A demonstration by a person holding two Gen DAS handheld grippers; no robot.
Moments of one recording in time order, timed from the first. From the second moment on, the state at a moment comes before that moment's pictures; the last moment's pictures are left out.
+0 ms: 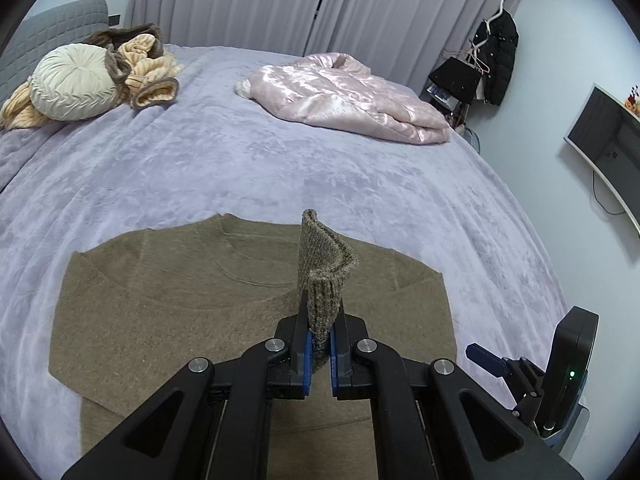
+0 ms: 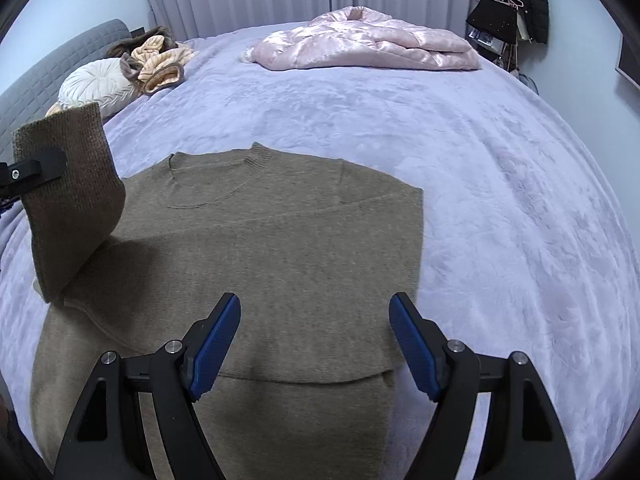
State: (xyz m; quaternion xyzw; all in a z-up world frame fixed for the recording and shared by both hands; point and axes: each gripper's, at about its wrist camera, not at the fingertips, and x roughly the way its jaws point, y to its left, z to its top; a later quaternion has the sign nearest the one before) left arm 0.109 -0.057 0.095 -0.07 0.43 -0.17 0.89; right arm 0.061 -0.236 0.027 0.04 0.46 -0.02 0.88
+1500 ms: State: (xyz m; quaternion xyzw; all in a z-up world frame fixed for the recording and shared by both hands) left arm 0.110 0.017 0.010 -0.11 0.49 -0.08 0.86; right arm 0.035 -0.267 0.002 0.18 0.46 0.06 0.87
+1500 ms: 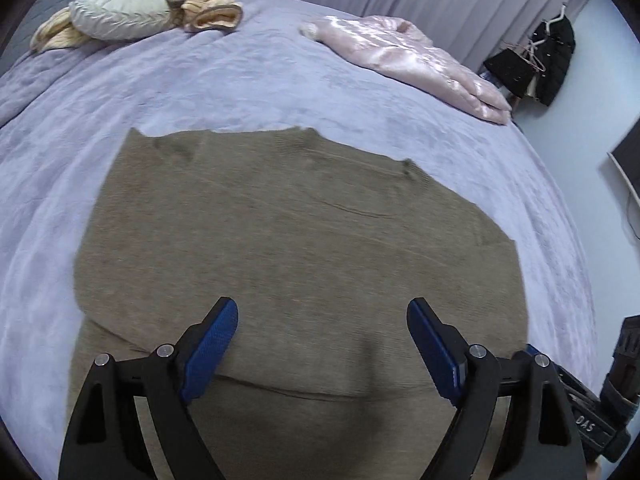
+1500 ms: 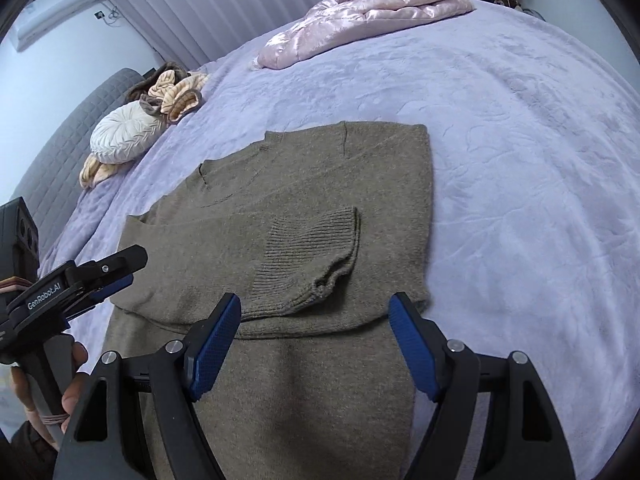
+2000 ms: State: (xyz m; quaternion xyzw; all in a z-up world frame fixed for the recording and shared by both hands) left arm 0.125 0.106 -0.014 -0.15 0.49 -0.05 0.86; right arm 0.076 -0.249 -0.019 0.21 0.49 0.05 0.85
